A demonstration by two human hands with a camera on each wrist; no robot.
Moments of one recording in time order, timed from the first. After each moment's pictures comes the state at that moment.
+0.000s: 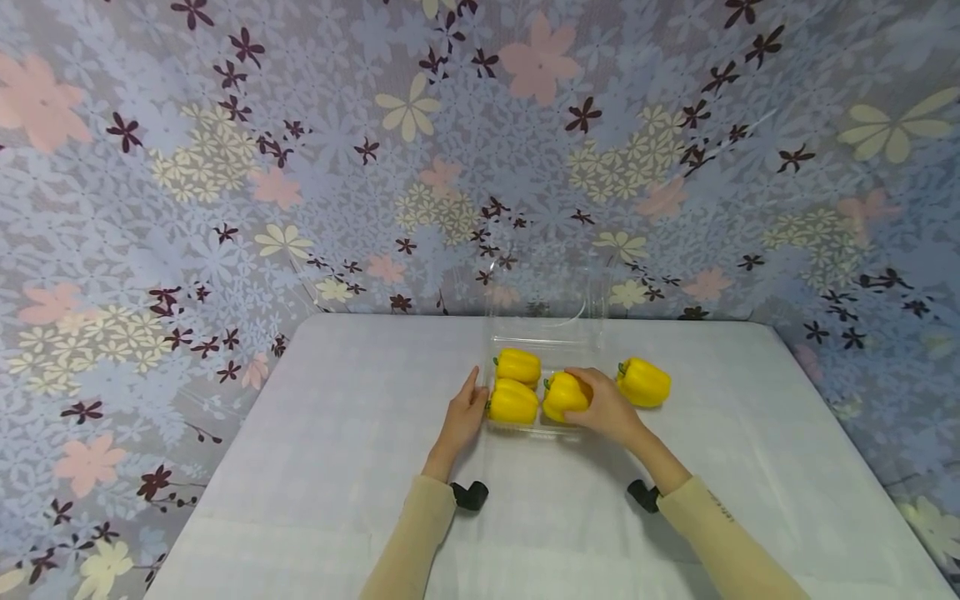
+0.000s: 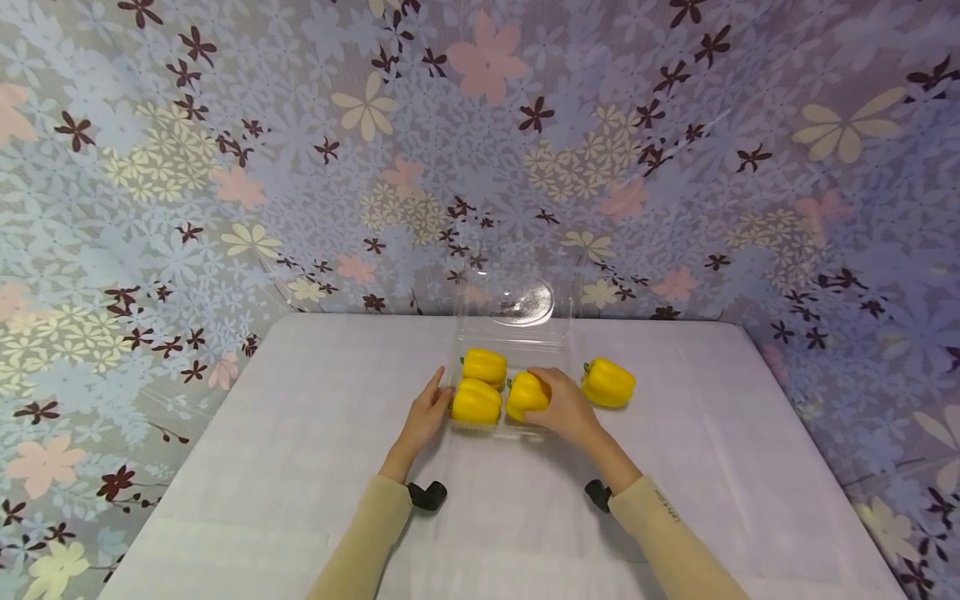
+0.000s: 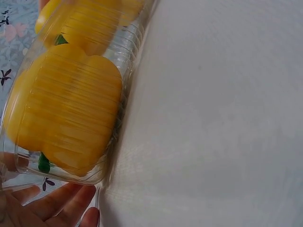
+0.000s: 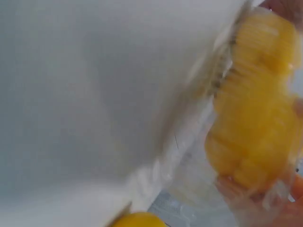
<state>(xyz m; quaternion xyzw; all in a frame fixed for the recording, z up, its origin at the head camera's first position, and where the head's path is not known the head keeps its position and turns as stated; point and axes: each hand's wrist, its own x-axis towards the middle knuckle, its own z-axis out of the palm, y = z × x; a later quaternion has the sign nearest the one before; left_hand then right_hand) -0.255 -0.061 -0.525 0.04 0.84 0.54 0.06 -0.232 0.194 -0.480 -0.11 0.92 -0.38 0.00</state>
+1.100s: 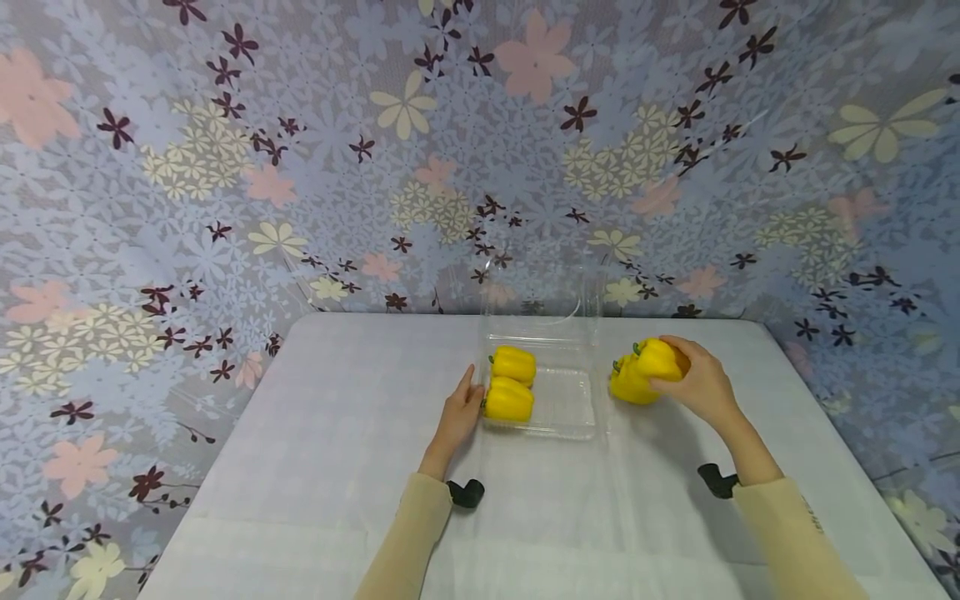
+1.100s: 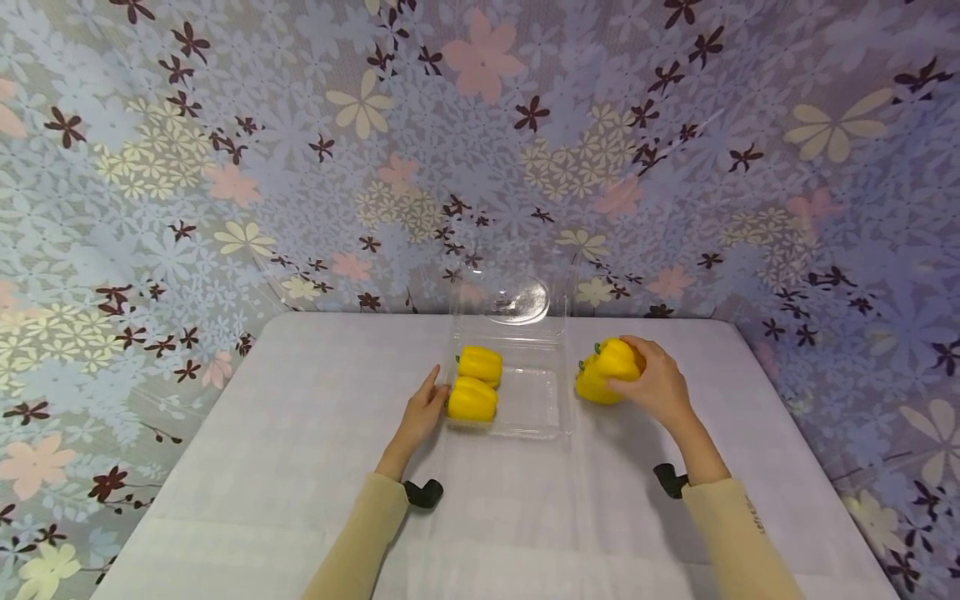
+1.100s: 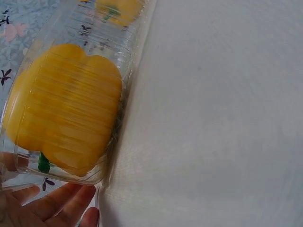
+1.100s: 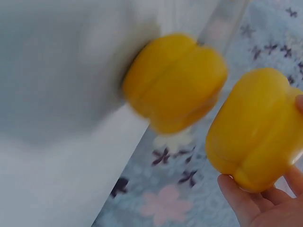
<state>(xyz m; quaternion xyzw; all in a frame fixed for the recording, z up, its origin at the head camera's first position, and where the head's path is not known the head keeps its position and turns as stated) -0.254 -0.062 -0.523 0.04 0.83 0.55 0.07 -0.219 0.306 -0.434 -0.01 0.94 -0.34 -0.07</state>
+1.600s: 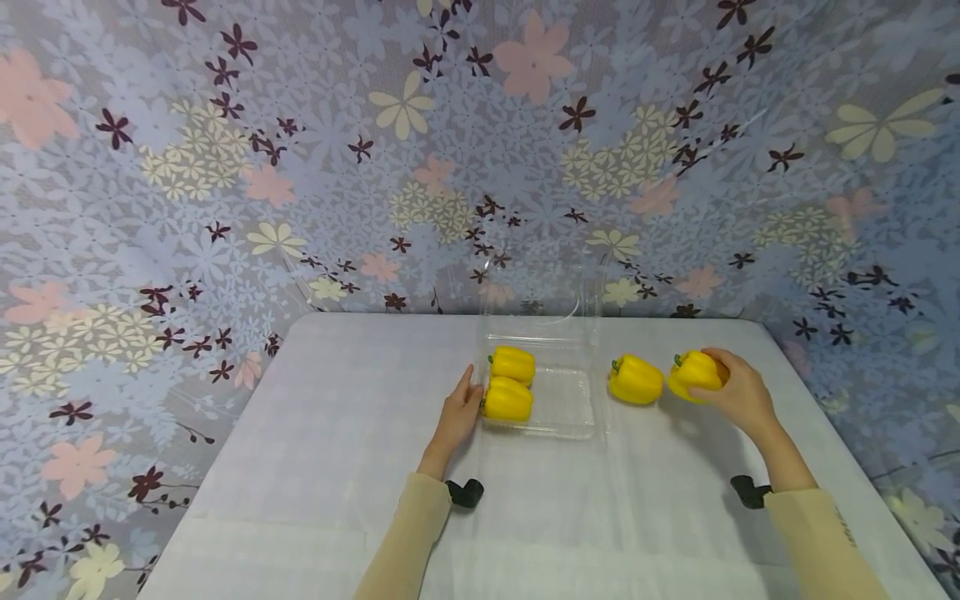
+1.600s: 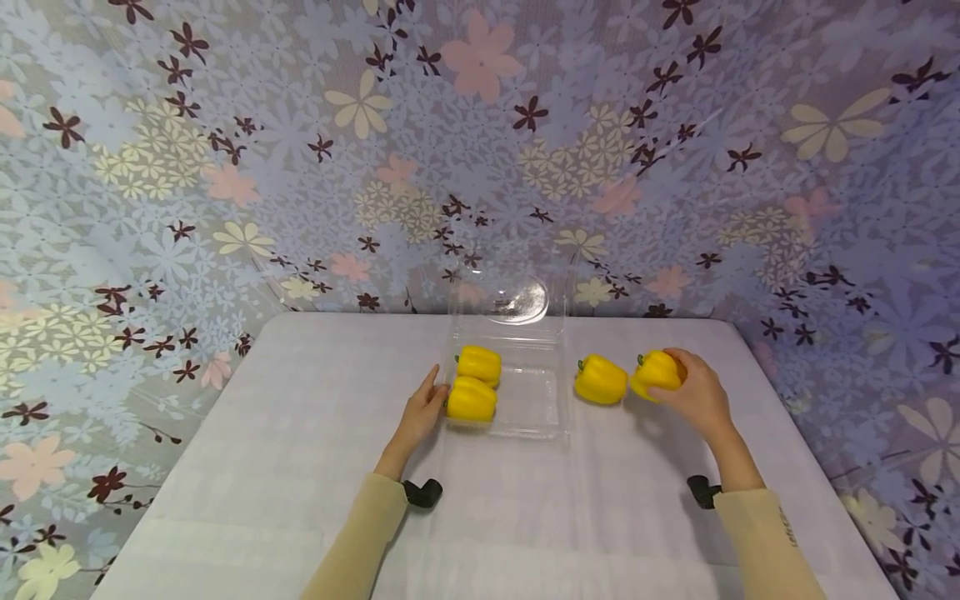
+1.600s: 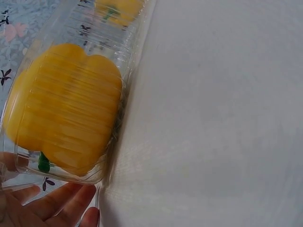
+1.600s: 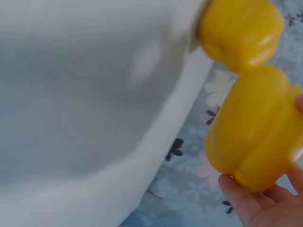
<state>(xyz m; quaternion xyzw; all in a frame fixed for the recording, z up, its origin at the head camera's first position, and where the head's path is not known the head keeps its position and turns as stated) -0.254 -0.062 -0.522 0.04 0.83 0.55 0.07 -0.209 0.357 -0.453 0.04 0.95 -0.32 -0.06</state>
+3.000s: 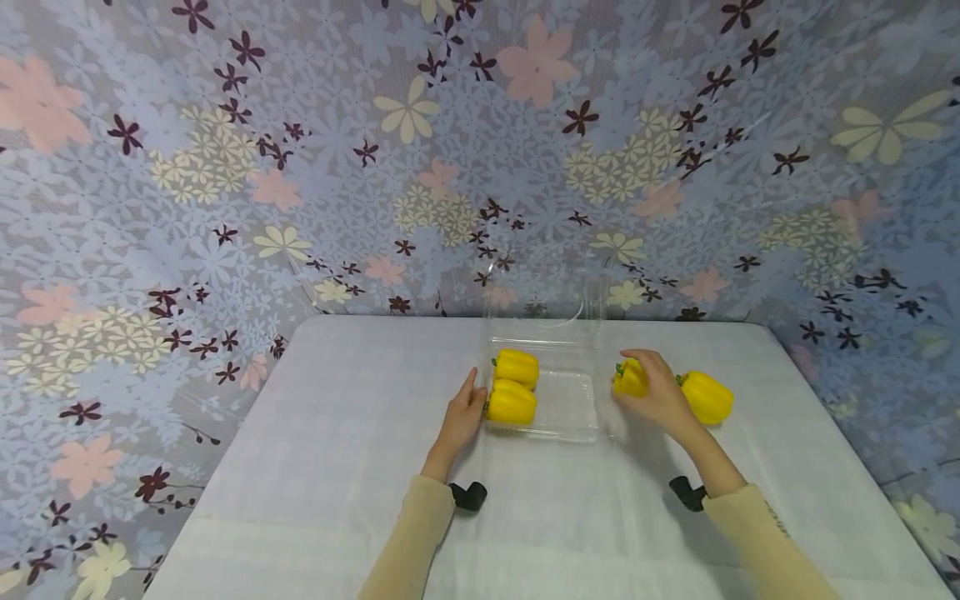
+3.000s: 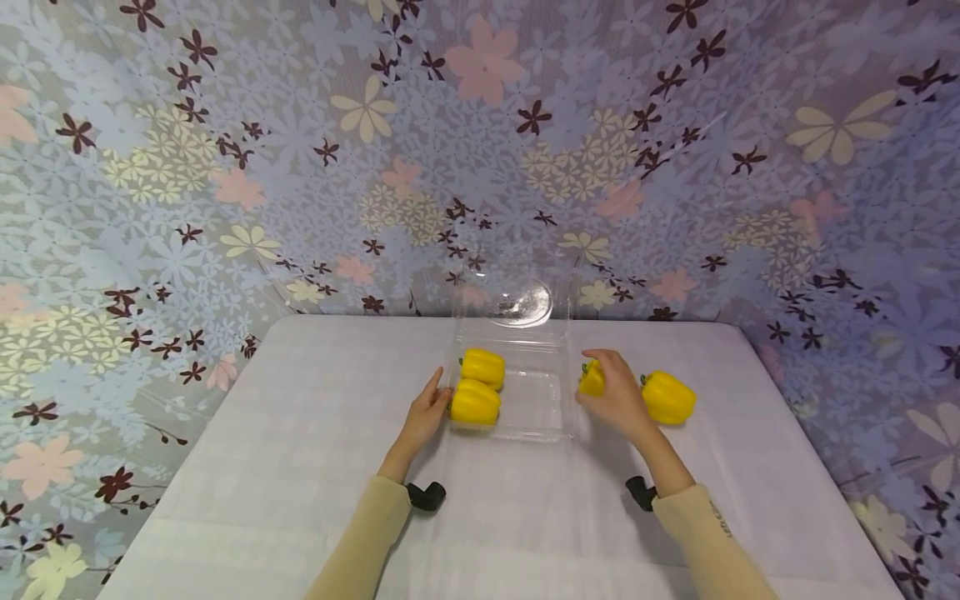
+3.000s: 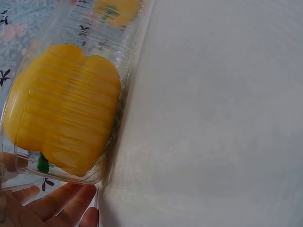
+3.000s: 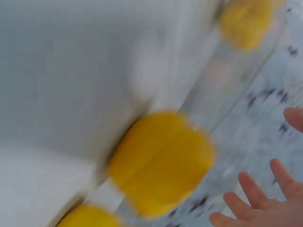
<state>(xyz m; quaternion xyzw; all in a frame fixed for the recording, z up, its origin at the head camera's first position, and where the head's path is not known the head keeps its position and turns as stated) -0.254 -0.062 -0.522 0.04 0.83 0.56 0.07 -0.227 0.262 -0.458 -0.06 0.92 -0.38 -0.04</state>
